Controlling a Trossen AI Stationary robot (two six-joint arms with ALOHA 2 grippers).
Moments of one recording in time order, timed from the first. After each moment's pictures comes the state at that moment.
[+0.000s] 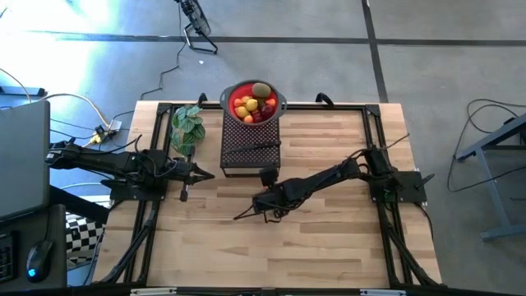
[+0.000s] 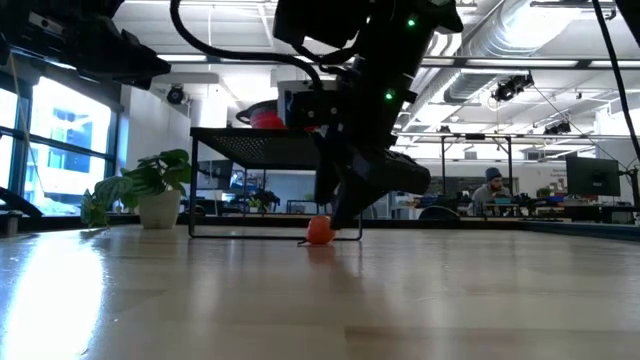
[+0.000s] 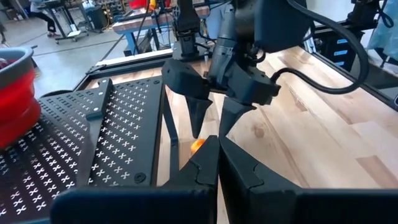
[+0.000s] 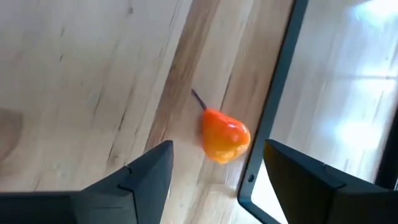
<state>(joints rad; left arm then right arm) -0.12 0.42 0.29 -0.04 -0.09 0.15 0.22 2.11 1.51 -0.65 0.50 -0.23</state>
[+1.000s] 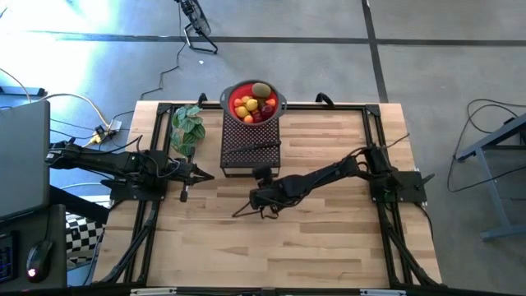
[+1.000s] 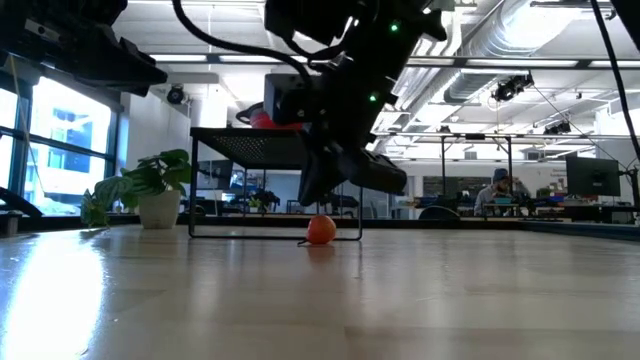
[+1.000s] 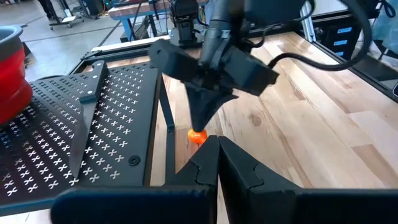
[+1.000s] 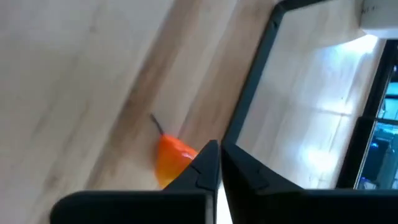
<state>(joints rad) -0.12 0.42 0.29 -0.09 -0.09 0.13 0.20 2.11 1.51 -0.53 0.52 -0.44</state>
